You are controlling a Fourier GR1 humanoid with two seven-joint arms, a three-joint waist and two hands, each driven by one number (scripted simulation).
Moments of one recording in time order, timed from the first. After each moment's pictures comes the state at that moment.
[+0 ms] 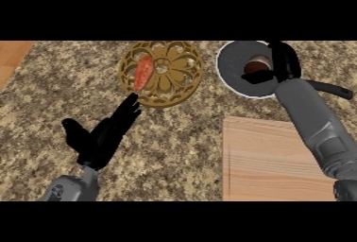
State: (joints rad) left arm -0.15 0.19 -0.27 -1.55 0.33 0.03 0.21; right arm -1.06 -0.28 -0.24 -0.19 0.66 -0.48 -0.31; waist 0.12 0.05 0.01
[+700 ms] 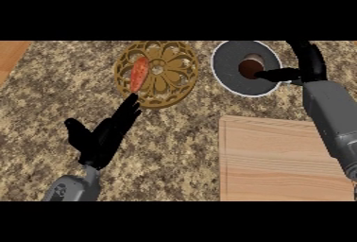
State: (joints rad) left arm -0.15 0.18 -0.27 -1.53 0.32 0.03 0.20; right arm -1.03 -0.38 -0.49 -0.17 0.37 -0.09 -0.52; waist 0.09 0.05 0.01
